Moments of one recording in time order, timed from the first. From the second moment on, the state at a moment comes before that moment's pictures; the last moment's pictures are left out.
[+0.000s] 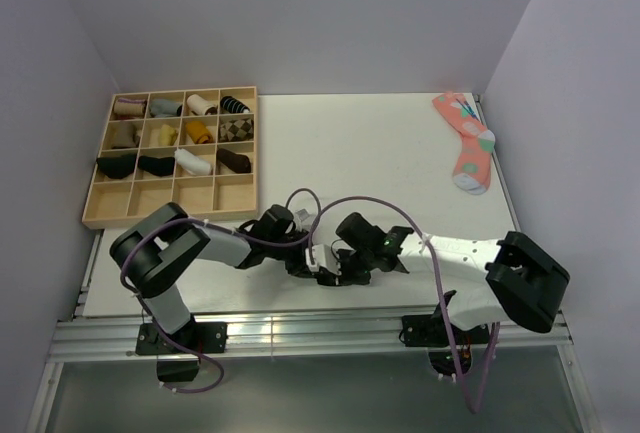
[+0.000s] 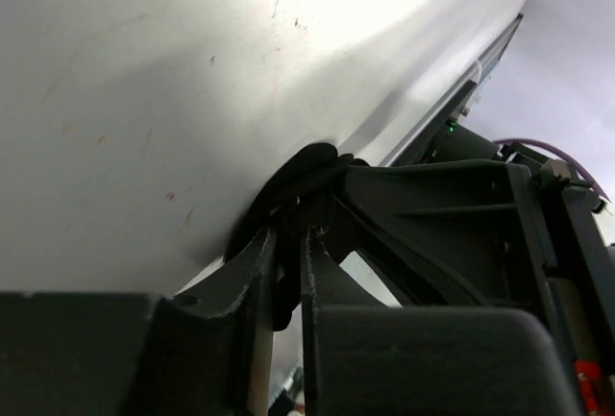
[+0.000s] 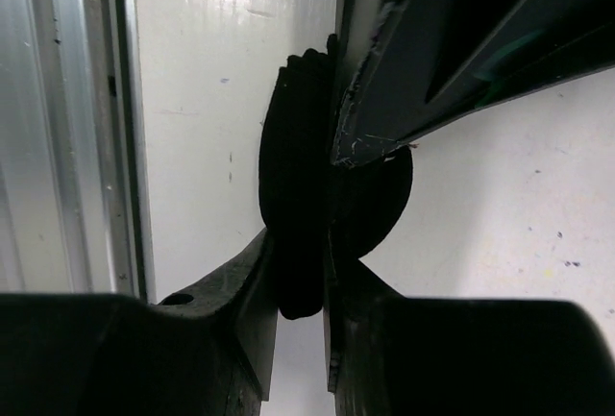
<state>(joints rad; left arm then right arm) -0.81 1.73 0.59 0.37 0.59 -1.17 0.93 1.32 0.58 -0.35 -0.34 -0.63</state>
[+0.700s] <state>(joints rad) -0.87 1.58 0.33 0.71 0.20 -1.21 0.79 1.58 0.82 -0.61 -0.56 -0.66</state>
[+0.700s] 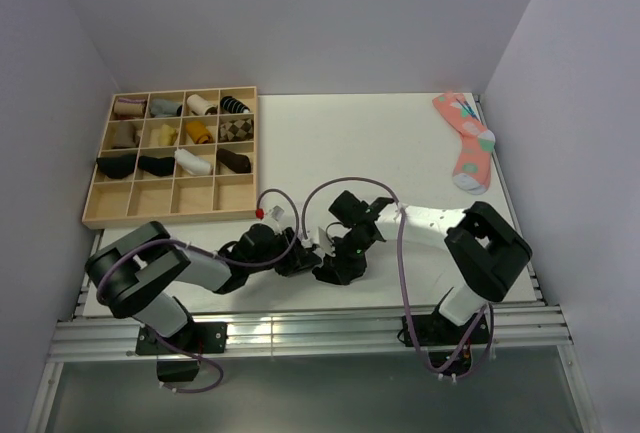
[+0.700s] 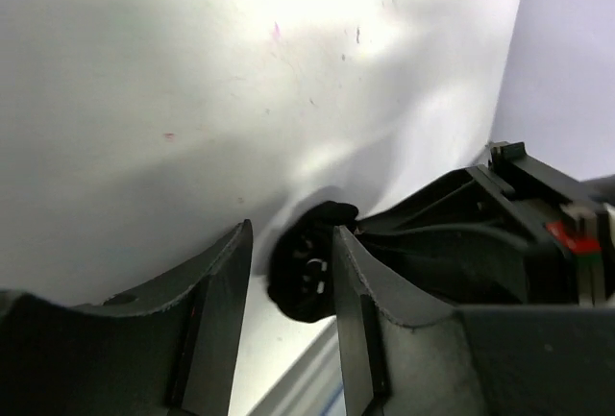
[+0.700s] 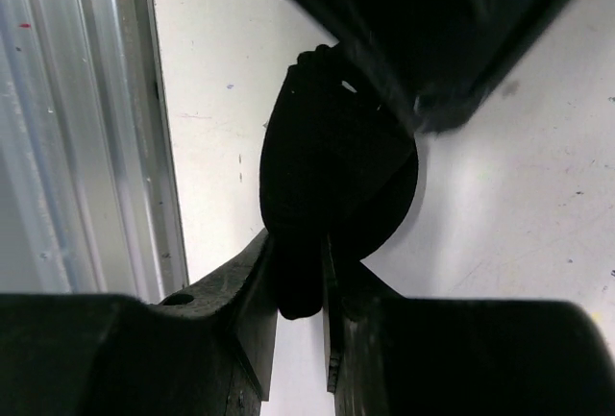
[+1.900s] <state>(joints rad) -1.20 1.29 0.24 0.66 -0.30 -0.72 0.65 1.96 1.14 -0.98 -0.74 -0.61</state>
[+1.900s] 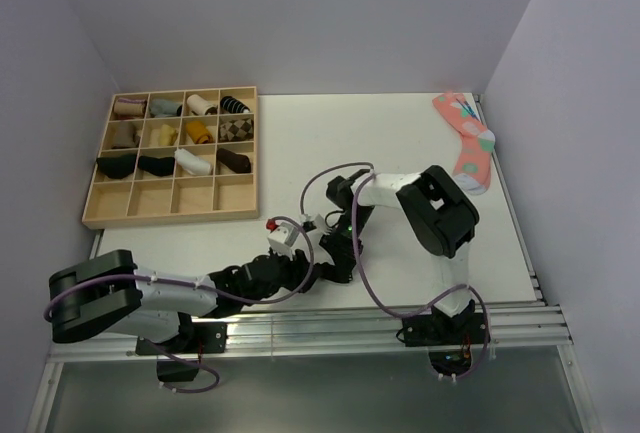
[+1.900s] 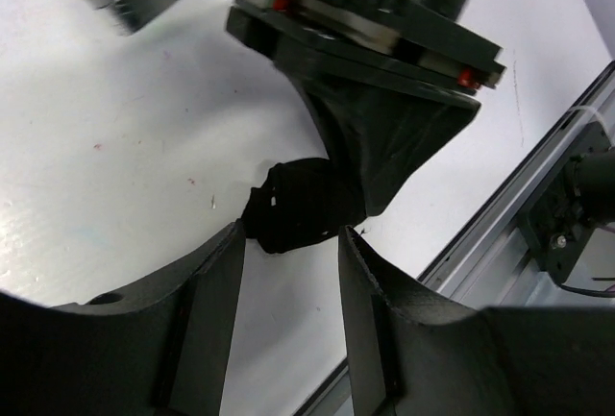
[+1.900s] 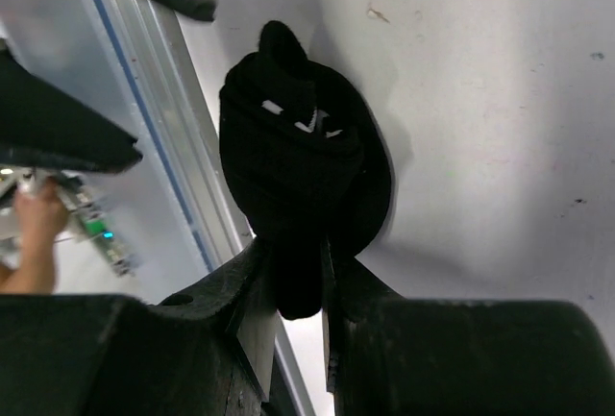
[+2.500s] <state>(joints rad) -1.24 1.39 0.38 0.58 -0.34 -0.53 0.57 2.13 1.26 -1.20 -0.78 -0.67</state>
